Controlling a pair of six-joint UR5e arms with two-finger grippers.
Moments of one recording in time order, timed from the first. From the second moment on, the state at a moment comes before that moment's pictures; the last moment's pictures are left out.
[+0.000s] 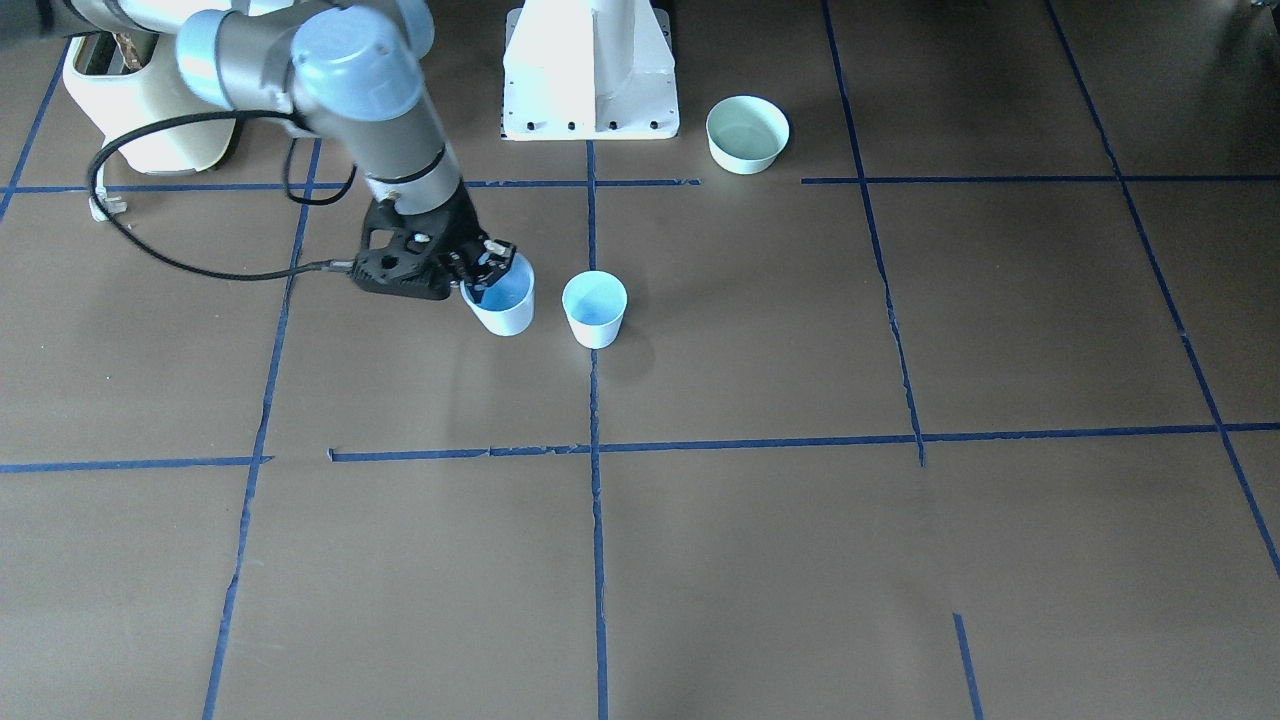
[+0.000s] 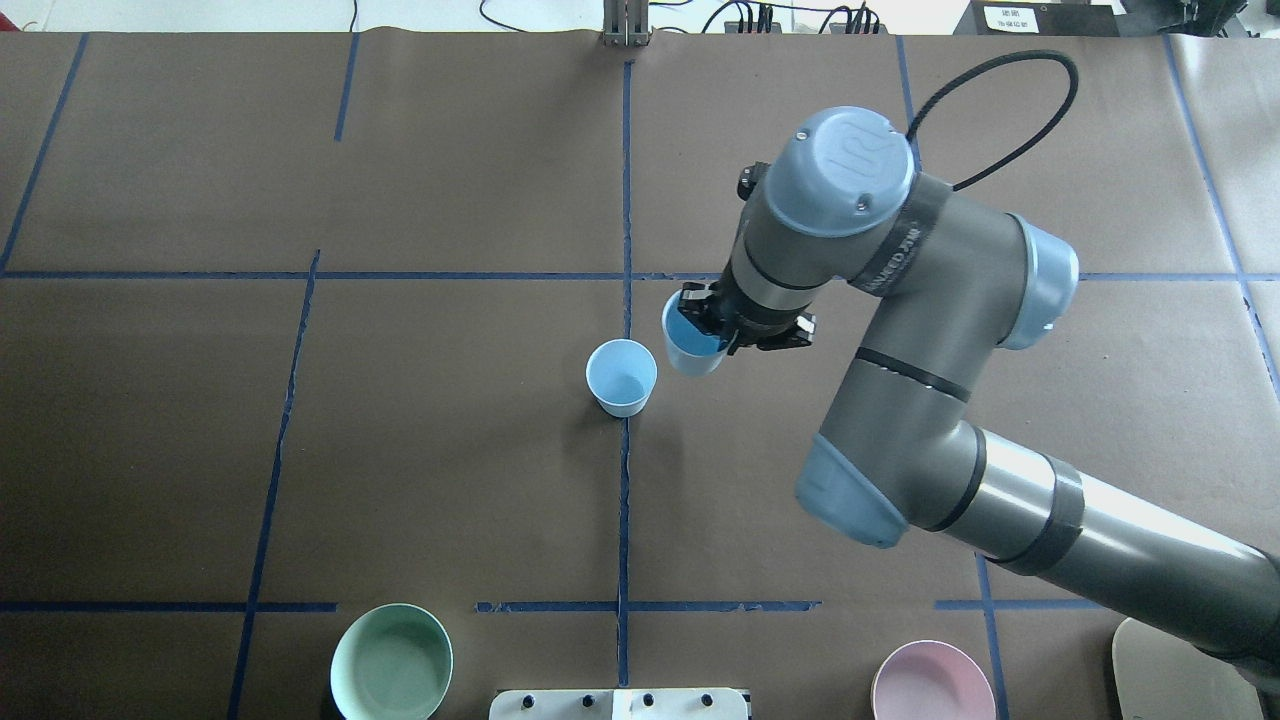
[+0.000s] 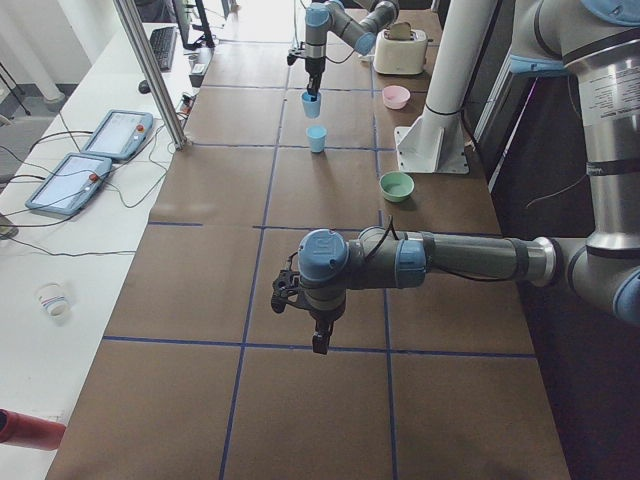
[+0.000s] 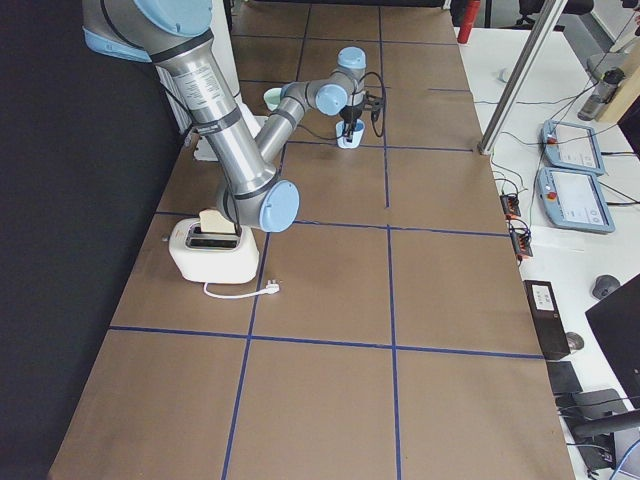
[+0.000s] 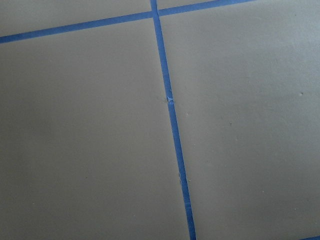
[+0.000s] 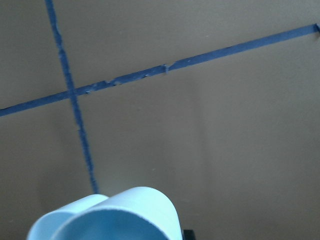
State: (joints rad) left arm -1.59 -1.32 -1.87 -1.47 -2.38 0.22; right arm 0.60 -0.88 1.79 -1.69 1.95 1.43
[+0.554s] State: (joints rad) left arm -1.59 -1.32 -1.87 -1.47 -2.38 0.21; right arm 0.50 -0.74 1.73 -1.79 1.84 1.53
